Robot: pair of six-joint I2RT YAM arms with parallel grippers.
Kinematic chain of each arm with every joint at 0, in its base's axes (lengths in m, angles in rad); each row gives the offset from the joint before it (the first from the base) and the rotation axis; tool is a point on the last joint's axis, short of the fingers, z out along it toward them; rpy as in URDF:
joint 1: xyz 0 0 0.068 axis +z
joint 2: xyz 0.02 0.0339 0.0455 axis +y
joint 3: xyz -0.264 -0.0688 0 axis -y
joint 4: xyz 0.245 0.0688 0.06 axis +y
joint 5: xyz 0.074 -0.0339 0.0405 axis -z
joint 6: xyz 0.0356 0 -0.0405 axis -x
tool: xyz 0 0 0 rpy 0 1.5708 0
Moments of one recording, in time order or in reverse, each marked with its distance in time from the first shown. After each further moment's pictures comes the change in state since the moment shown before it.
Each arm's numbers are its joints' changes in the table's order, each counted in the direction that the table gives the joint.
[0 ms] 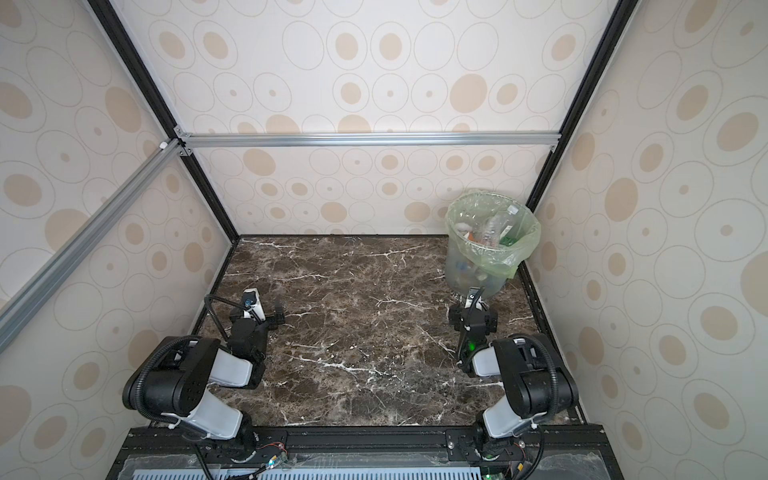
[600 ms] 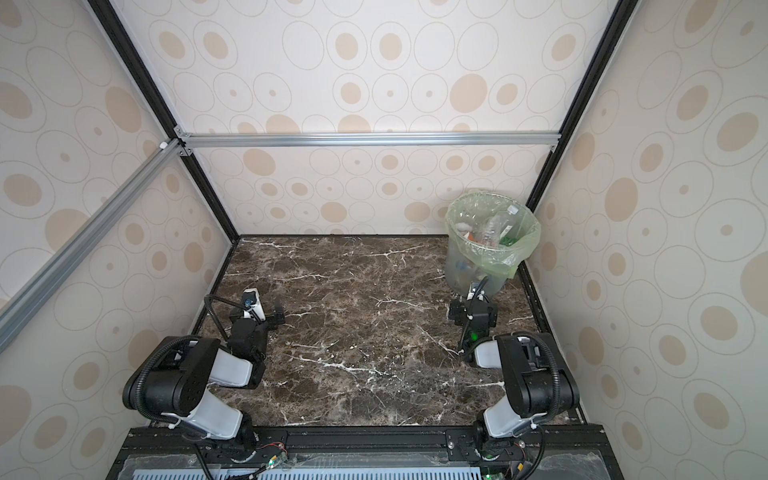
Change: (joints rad) left arm 0.000 0.000 0.000 -0.001 0.000 0.000; right arm -0.047 -0.005 0.083 0.127 -0.090 -0.047
